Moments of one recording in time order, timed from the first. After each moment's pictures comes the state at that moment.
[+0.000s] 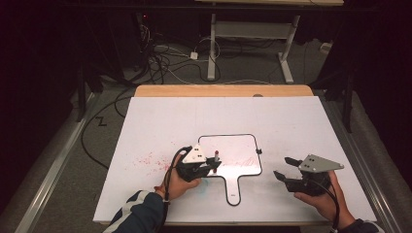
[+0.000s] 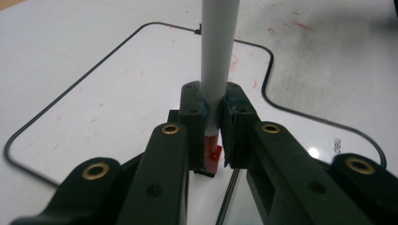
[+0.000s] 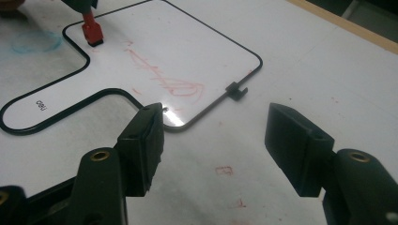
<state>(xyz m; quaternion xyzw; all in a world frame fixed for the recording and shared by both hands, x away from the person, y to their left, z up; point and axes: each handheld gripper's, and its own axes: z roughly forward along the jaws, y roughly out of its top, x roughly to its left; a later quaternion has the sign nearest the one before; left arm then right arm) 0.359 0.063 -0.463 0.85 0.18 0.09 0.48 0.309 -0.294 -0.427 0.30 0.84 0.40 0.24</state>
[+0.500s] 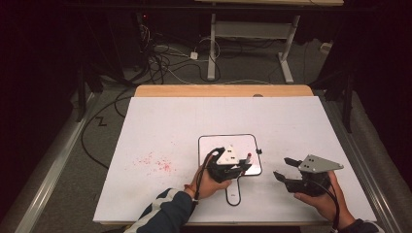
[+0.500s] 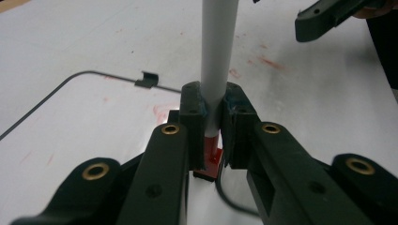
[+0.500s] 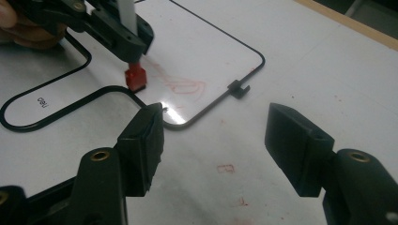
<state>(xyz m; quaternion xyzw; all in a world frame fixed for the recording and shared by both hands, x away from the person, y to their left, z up) 0.364 -0.020 -0.464 0.85 0.16 0.07 0.50 0.309 -0.294 -0.428 0.30 0.84 0.39 0.24</state>
